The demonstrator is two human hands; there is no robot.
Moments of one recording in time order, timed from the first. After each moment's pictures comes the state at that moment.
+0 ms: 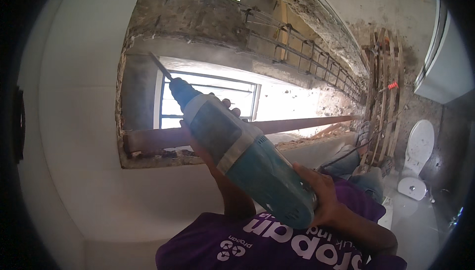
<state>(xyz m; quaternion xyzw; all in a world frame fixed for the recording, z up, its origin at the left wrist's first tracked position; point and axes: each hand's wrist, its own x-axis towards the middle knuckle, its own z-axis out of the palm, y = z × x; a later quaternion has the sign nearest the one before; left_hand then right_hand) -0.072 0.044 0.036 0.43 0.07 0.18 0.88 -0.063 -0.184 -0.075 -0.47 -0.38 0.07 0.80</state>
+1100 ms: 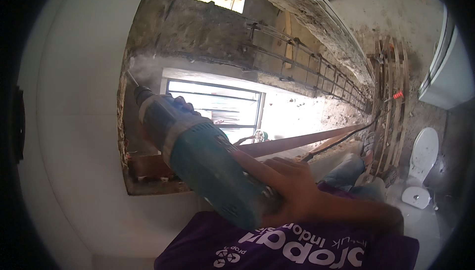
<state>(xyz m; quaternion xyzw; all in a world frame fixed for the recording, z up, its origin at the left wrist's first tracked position) -0.013 0.122 0.109 0.54 0.14 0.26 0.79 0.020 -0.113 -0.022 -0.44 -0.44 0.11 0.77</state>
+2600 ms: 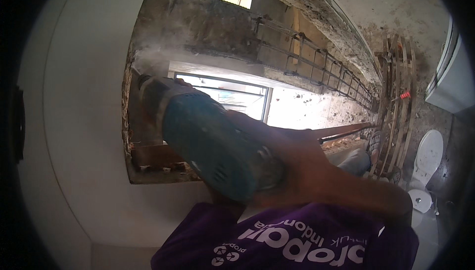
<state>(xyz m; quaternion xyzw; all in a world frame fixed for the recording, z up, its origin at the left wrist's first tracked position) -0.027 0.151 0.087 0.58 0.13 0.34 0.72 0.056 -0.116 -0.005 -0.40 -0.44 0.08 0.80</state>
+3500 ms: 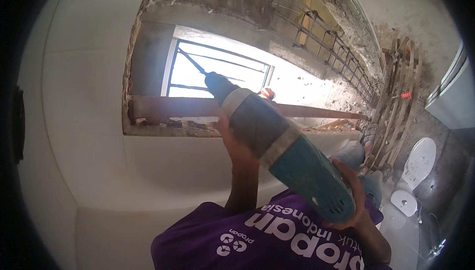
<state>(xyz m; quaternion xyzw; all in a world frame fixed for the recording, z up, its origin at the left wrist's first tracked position) -0.091 -0.002 0.008 0.50 0.25 0.27 0.78 -0.063 -0.231 -0.123 -0.48 -0.33 0.20 0.79</state>
